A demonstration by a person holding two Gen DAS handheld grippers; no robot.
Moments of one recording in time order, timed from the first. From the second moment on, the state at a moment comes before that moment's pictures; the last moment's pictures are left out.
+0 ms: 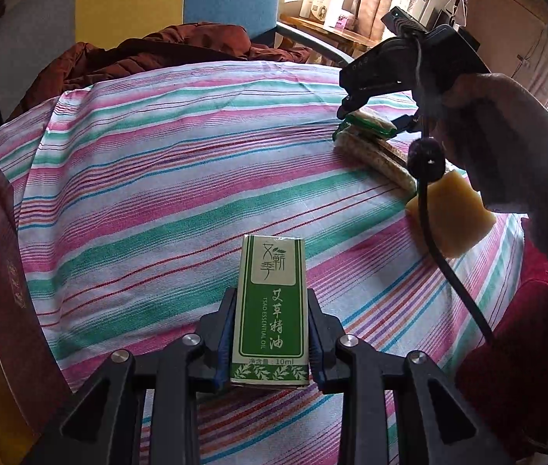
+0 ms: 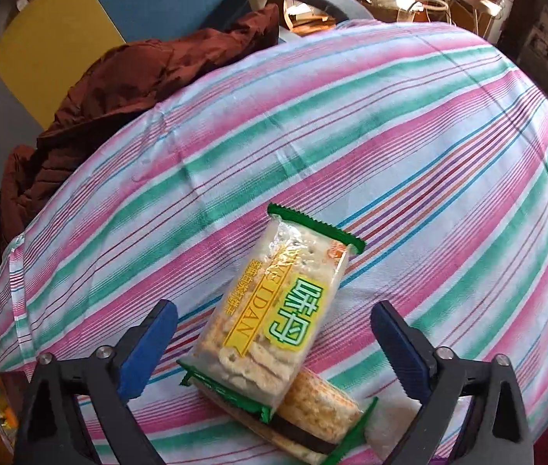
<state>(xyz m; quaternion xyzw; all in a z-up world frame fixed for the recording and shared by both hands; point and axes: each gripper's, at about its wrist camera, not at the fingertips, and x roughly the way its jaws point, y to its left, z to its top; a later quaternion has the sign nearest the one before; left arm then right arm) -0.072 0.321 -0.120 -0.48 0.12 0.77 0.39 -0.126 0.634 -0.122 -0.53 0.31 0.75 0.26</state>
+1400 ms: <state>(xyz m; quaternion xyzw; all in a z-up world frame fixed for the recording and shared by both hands) -0.049 0.308 -0.124 -0.45 0.13 0.80 0.37 -0.078 0.458 -0.139 -0.57 0.09 0.81 0.05</state>
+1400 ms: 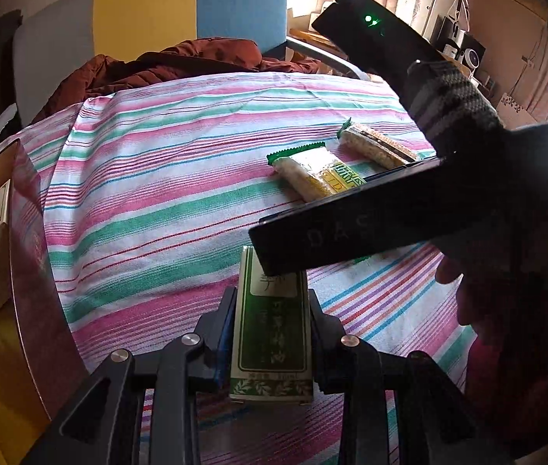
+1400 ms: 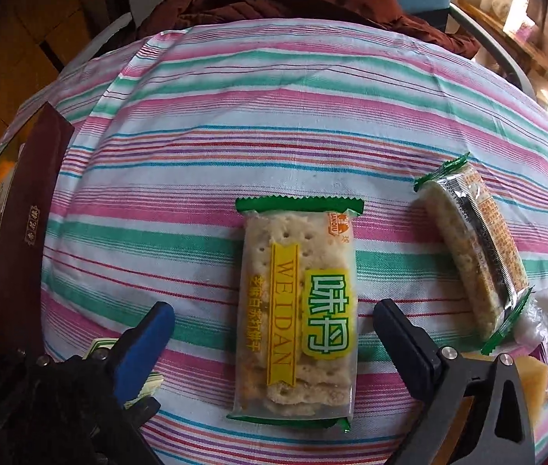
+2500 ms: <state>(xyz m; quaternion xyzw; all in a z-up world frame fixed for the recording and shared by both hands) -0.043 0.307 -0.124 -0.44 0.13 0.81 0.37 -0.093 0.452 -0.123 -0.56 0.07 0.82 0.07</state>
